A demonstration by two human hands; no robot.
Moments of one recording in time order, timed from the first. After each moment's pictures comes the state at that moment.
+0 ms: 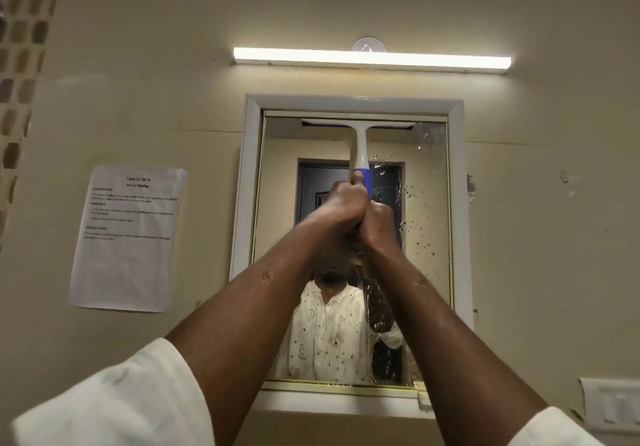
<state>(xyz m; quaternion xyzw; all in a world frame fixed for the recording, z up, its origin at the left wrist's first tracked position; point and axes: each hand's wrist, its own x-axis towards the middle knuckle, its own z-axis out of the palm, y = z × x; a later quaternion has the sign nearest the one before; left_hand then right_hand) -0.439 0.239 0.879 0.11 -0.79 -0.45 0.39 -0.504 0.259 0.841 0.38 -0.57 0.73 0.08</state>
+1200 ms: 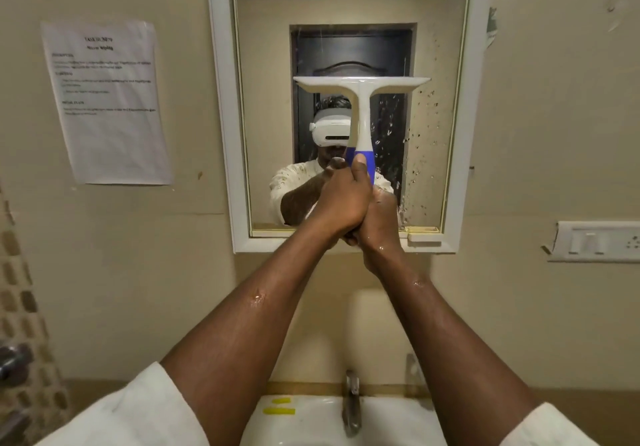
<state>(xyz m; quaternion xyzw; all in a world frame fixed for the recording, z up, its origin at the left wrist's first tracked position) -0.438 0.255 0.696 0.14 -0.82 -0.39 0.40 -0.485 0.291 0.656 0.34 -0.56 0.76 0.02</state>
